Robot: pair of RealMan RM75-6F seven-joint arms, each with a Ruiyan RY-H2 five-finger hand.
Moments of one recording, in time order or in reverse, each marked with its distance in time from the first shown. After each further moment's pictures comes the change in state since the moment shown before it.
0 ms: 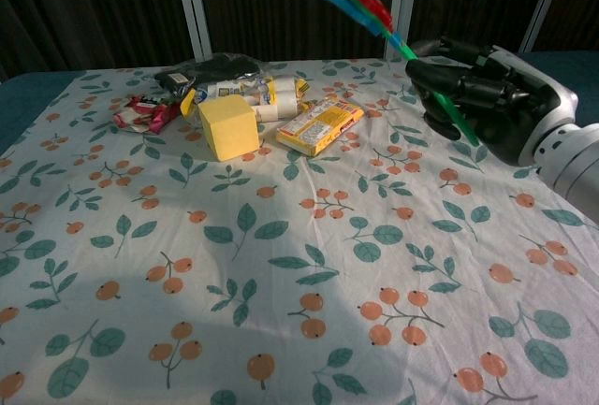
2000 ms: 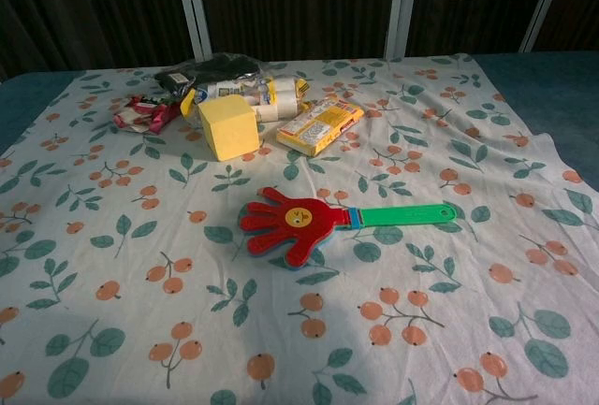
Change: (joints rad) left arm 0.000 0.000 0.000 0.000 0.000 0.000 0.000; right arm -0.342 0.473 -0.348 -0.275 -0.103 0.523 -1.396
